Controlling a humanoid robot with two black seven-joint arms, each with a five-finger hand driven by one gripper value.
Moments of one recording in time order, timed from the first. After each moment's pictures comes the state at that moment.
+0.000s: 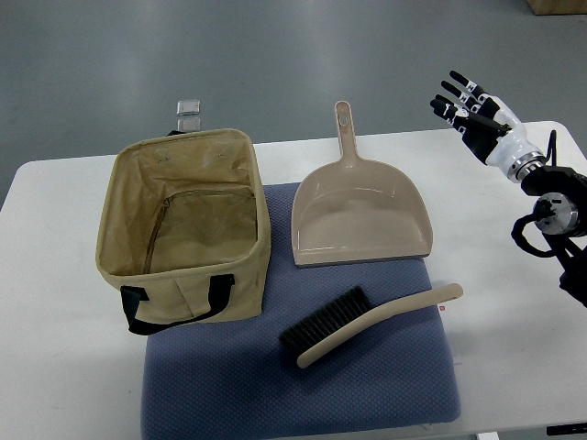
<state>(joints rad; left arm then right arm) 0.00 0.00 -0.11 -0.12 -0.07 -0.04 0.06 0.69 -0.26 1.07 0.63 -0.46 0.32 0.21</state>
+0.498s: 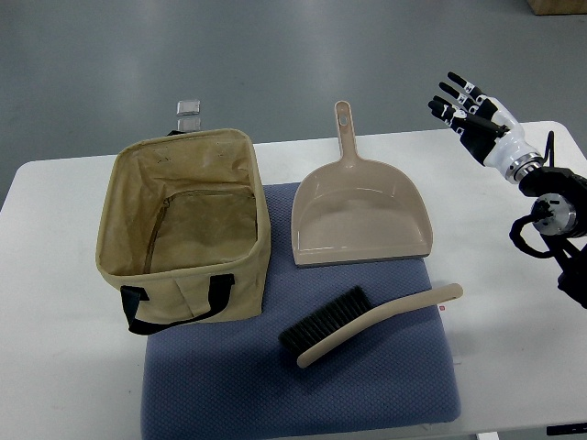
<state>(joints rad) 0.00 0.00 -0.11 -0.12 -0.07 -0.03 0.06 0.69 -0.26 1.07 0.63 -0.46 0.32 0.21</state>
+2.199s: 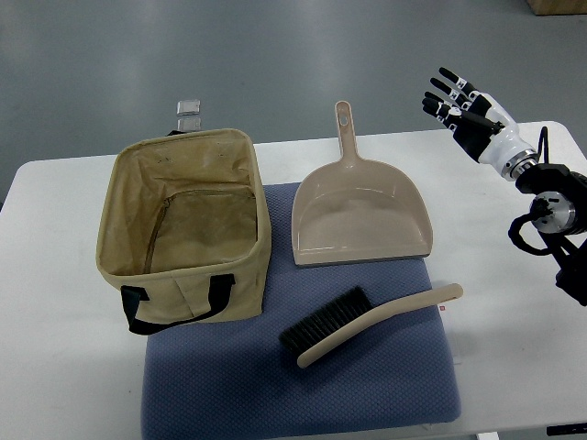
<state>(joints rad) 0.00 0.00 -0.11 -0.12 -0.07 -0.04 0.06 0.70 -0.25 1.07 0.63 -0.46 0.37 0.21</state>
